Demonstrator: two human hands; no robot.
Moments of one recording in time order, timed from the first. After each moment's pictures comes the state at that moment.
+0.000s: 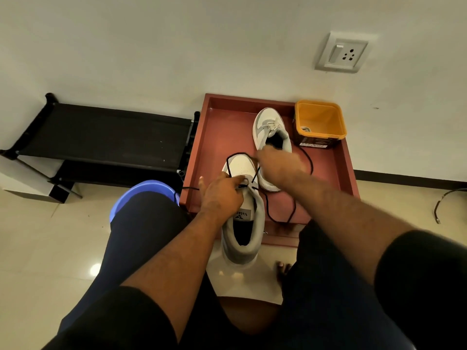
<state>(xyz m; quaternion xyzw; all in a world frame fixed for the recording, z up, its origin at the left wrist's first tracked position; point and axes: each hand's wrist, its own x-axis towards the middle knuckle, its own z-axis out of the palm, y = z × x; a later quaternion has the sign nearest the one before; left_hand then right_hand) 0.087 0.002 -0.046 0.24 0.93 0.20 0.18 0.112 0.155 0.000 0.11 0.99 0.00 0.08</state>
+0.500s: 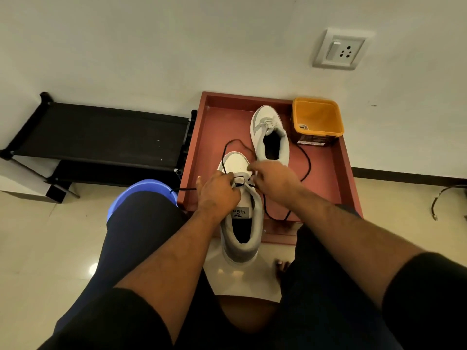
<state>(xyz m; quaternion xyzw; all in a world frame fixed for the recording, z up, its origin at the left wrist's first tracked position) 0.087 0.001 -0.041 0.22 0.94 0.19 0.18 0.137 0.149 -0.024 0.12 0.97 -0.21 0.05</state>
